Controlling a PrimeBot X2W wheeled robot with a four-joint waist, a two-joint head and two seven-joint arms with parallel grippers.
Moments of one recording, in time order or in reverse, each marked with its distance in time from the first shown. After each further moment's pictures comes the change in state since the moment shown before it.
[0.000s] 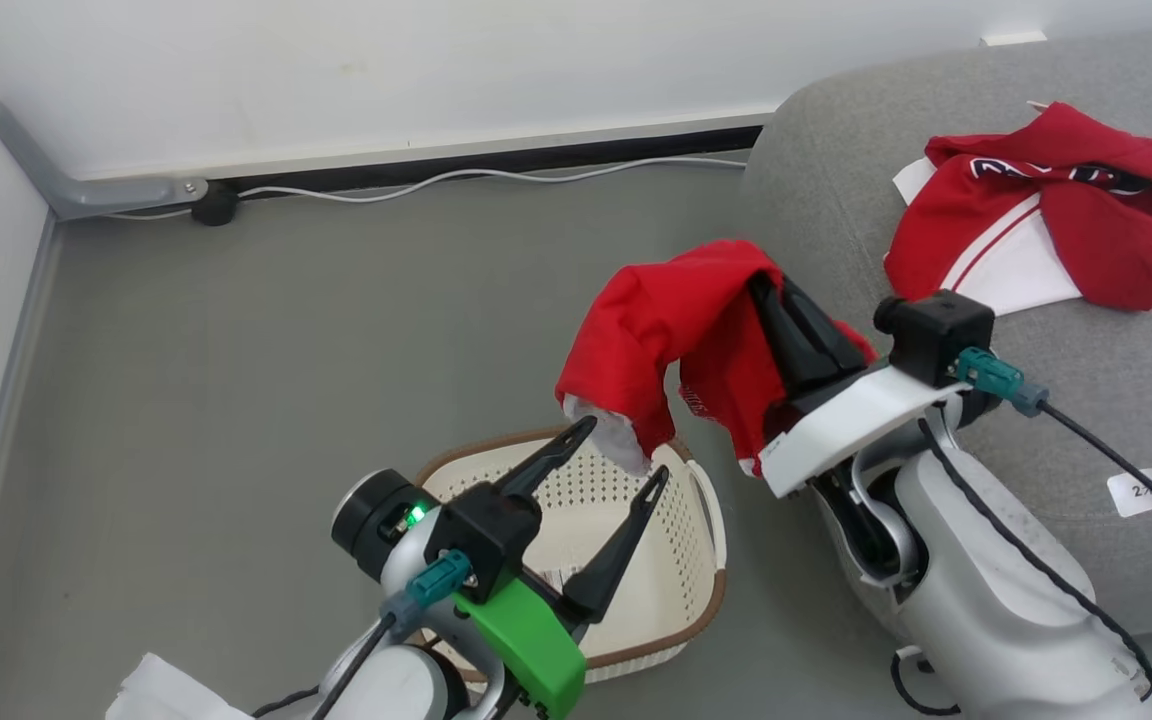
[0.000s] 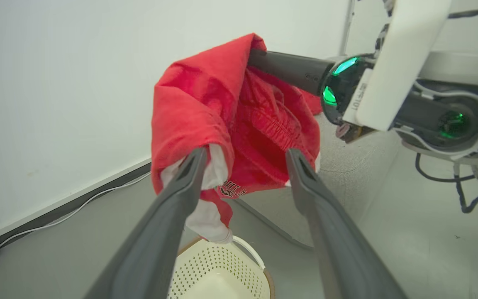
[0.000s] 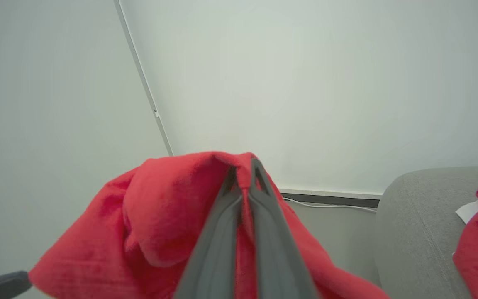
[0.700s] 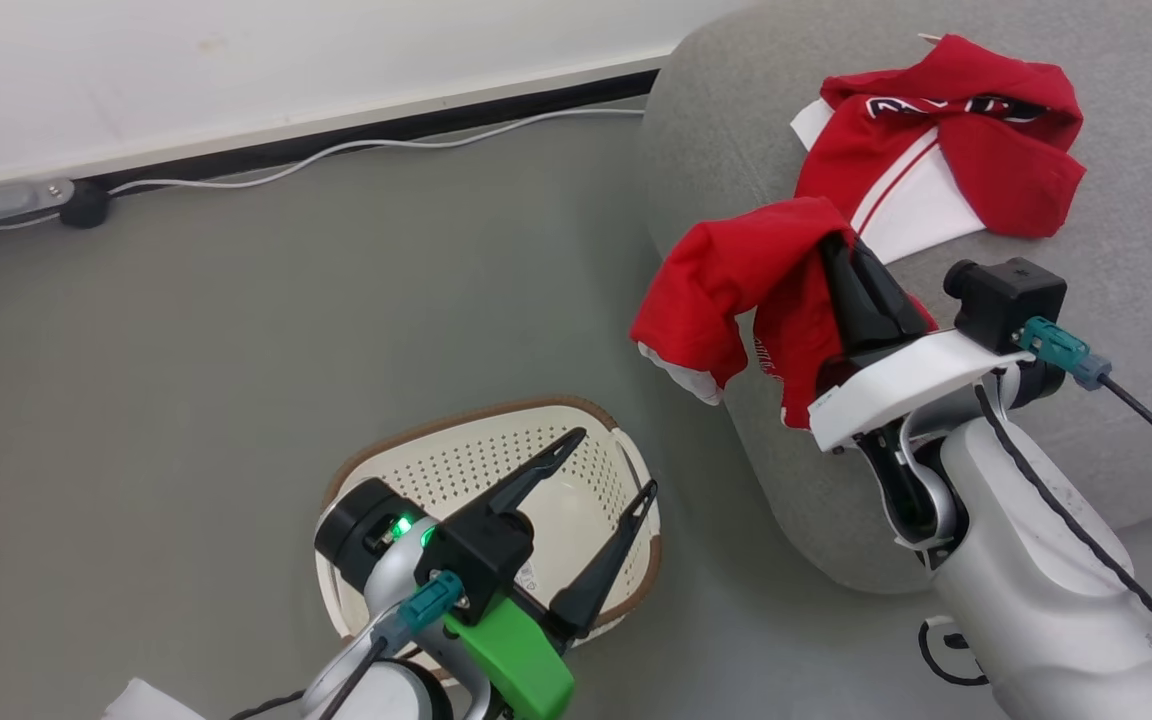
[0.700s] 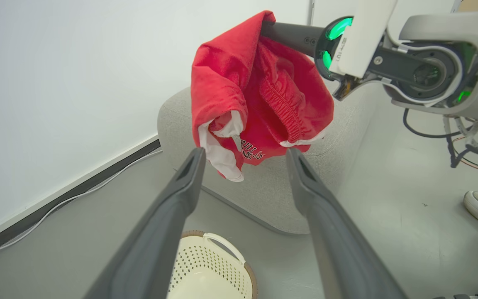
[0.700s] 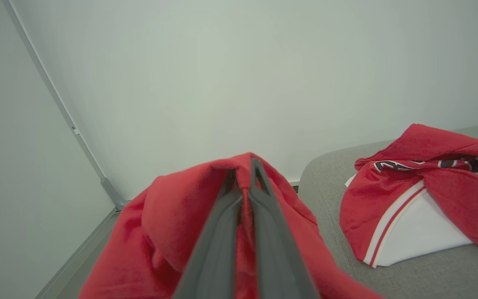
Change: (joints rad) left arm 0.022 0.048 -0.009 -0.053 0.034 0.011 0.018; right arm -0.041 -0.020 -0.086 0.048 0.016 -0.033 -0.022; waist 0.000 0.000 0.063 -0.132
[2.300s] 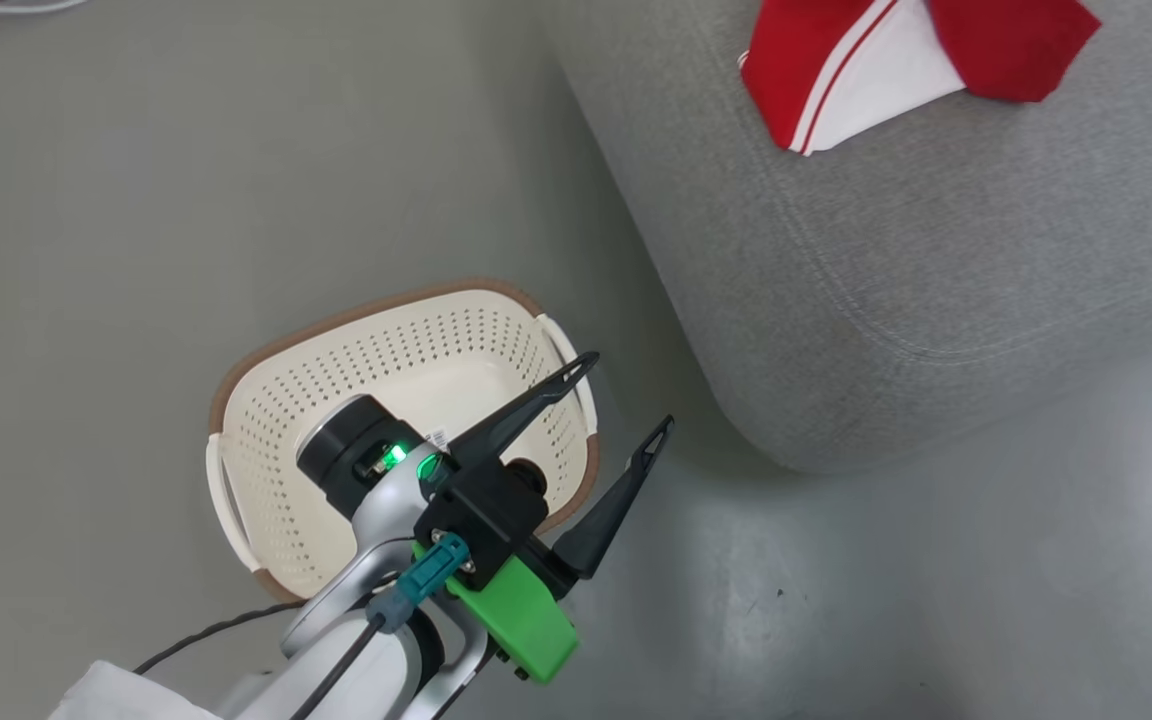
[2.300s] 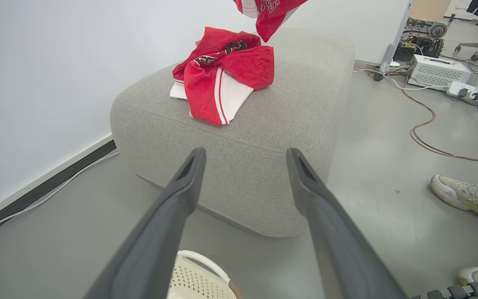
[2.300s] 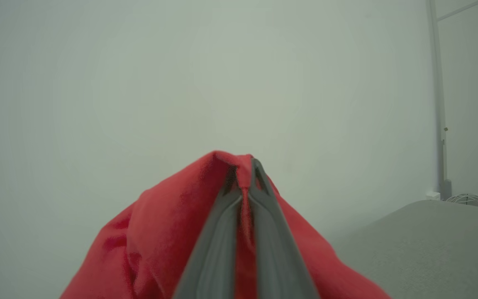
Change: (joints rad) left arm -0.101 0.035 -0.003 -0.100 0.060 -0.011 0.051; right arm -0.506 -0.209 -0.360 0.073 0.035 -0.063 -0.025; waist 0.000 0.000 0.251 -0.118
